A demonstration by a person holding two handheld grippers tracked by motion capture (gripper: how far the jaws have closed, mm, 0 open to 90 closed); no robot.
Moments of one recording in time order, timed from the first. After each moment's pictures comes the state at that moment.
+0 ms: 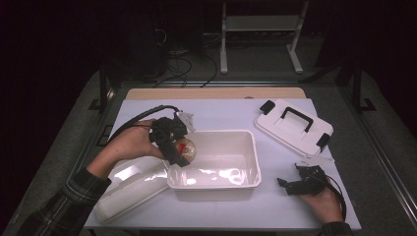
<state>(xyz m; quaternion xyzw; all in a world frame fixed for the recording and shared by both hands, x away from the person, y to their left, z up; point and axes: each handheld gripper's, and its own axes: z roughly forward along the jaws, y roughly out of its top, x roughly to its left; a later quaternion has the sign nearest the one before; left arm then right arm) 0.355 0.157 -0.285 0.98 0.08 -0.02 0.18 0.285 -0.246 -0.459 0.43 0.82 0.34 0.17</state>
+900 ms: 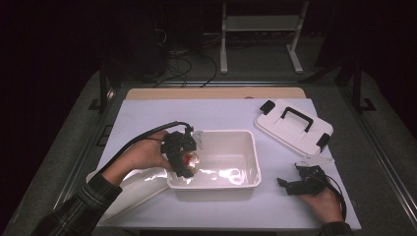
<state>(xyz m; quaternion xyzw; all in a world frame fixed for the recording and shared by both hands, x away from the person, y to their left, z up) 0.350 0.141 -0.331 0.99 0.05 -0.01 0.12 0.285 -0.246 -0.459 0.43 0.82 0.34 0.17</state>
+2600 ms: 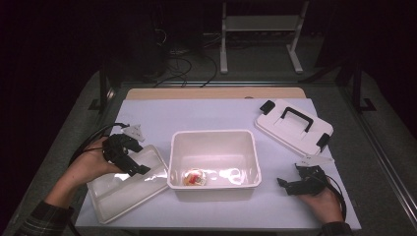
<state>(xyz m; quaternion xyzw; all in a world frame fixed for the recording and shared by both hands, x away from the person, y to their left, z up) 0.333 0.288 -0.327 0.95 0.23 0.05 0.21 0.285 -0.246 -0.459 0.43 0.82 0.34 0.17</state>
